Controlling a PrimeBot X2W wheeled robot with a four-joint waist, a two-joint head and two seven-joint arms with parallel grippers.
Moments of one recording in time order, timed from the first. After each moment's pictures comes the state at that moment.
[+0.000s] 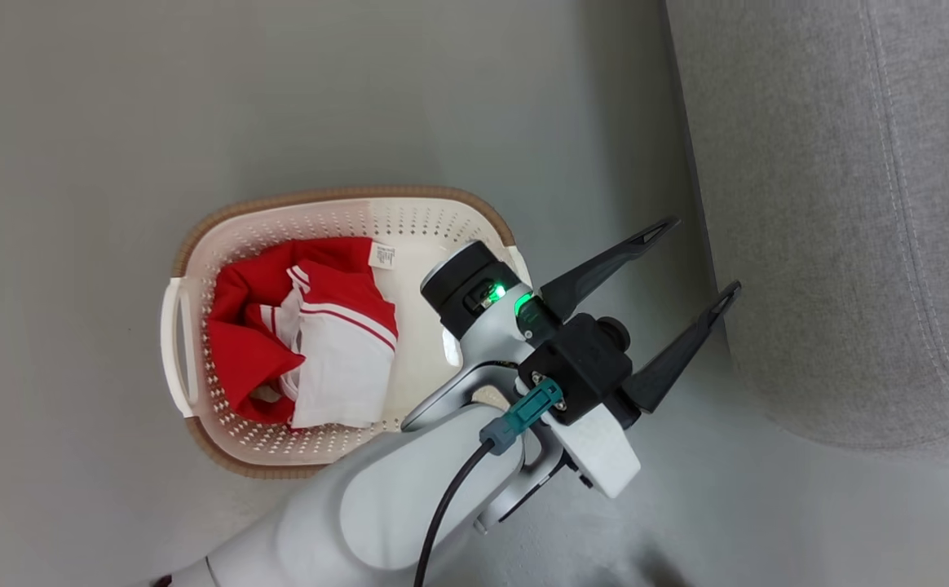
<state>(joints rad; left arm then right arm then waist) -0.80 0.06 -1.07 0.28 -0.44 0.13 -0.26 -0.66 -0.71 0.10 0.59 0.90 0.13 -0.26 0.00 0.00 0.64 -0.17</state>
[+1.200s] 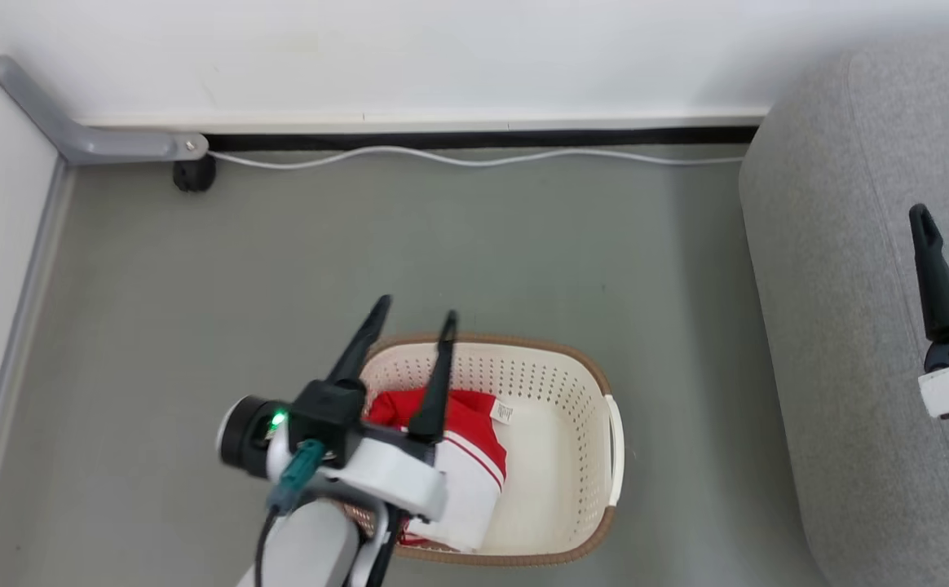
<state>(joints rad) -0.29 0.05 -0.49 0.24 -0.29 0.15 -0.26 -0.37 -0.49 0.22 0.30 0.68 0.13 -0.26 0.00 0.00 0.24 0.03</state>
